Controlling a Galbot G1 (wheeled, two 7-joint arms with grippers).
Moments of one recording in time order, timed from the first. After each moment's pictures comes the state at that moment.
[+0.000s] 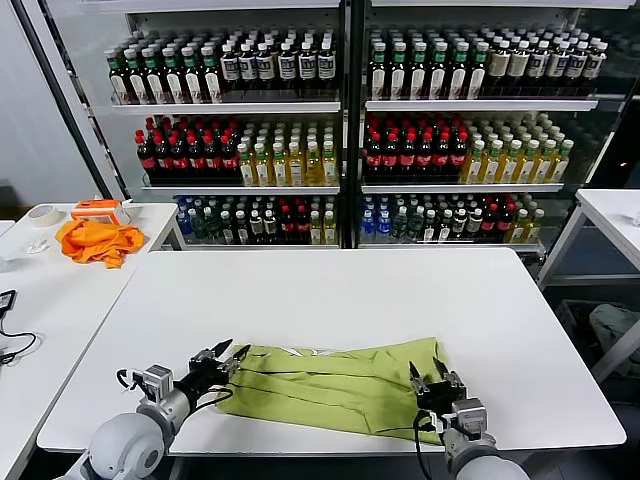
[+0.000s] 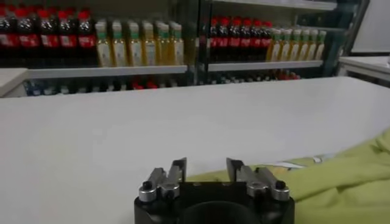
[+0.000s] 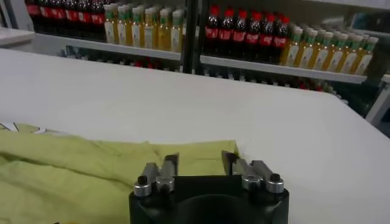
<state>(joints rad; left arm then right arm) 1.26 -0.87 -0.28 -1.90 -0.71 0.36 -0.07 -1.45 1.14 0.33 2.17 0.32 -0.53 0.31</state>
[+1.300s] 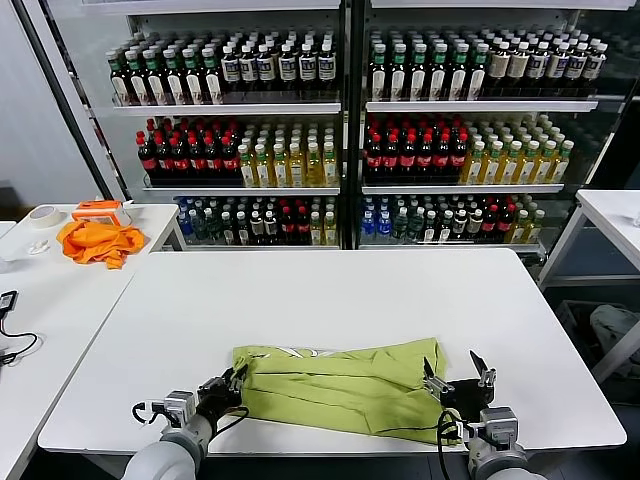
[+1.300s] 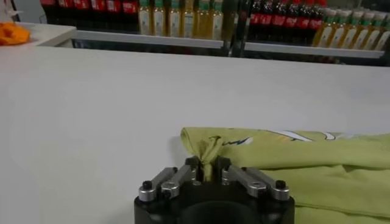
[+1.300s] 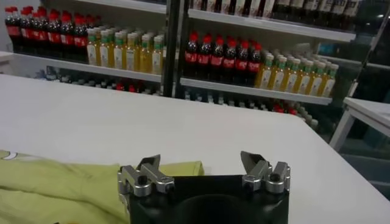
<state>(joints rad) 1.31 -0.97 -0.21 -1.94 -0.72 0.42 -0.32 -1.53 1.15 0.43 2.22 0.27 -0.48 0.29</state>
